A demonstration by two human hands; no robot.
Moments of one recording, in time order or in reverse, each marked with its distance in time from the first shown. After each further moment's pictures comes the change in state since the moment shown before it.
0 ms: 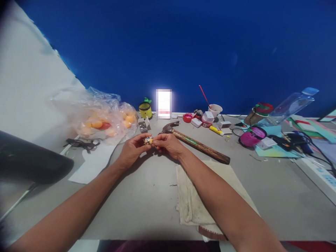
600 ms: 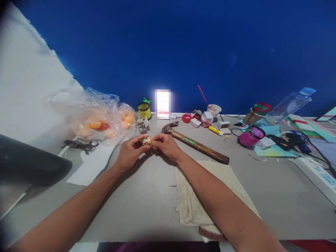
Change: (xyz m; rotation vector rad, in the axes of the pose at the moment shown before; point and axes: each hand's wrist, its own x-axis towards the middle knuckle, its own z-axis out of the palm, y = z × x) left_hand -0.002 0.002 0.003 0.132 0.091 0.044; right_hand 0.001 0.008 0.012 -0.145 0.077 -0.184
